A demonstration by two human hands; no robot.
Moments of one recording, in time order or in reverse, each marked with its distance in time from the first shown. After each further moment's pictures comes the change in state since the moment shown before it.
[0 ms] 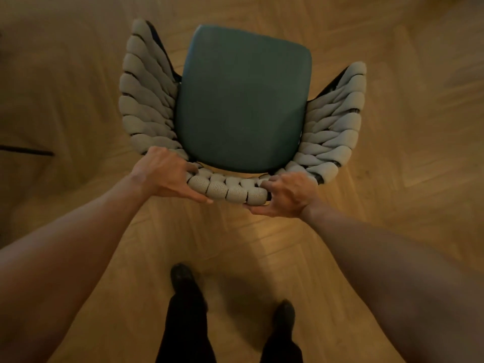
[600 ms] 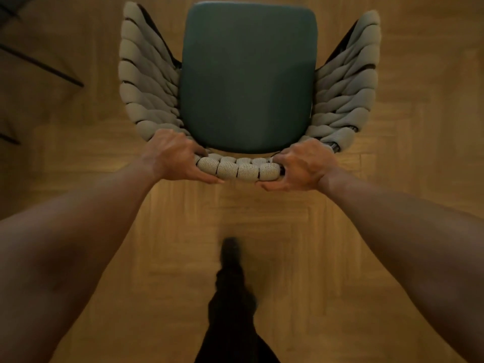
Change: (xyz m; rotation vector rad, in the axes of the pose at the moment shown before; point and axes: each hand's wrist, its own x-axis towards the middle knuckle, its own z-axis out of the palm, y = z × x) left_hand -0.016 0.113 0.012 -0.168 0.083 -0.269; right_hand -0.004 0.094 -0.006 -0.084 -0.059 -0.390
